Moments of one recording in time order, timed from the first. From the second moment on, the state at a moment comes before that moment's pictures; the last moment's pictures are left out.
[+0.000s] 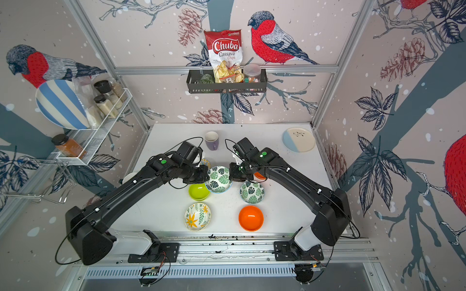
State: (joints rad) left arm -0.65 1.36 1.27 -0.95 0.21 -0.61; right arm 0.79 1.52 1.38 -0.92 -0.31 0.63
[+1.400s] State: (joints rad) left arm -0.43 0.89 0.90 -0.98 0.04 -0.62; right arm 0.36 1.26 0.91 -0.83 -0.37 0.62
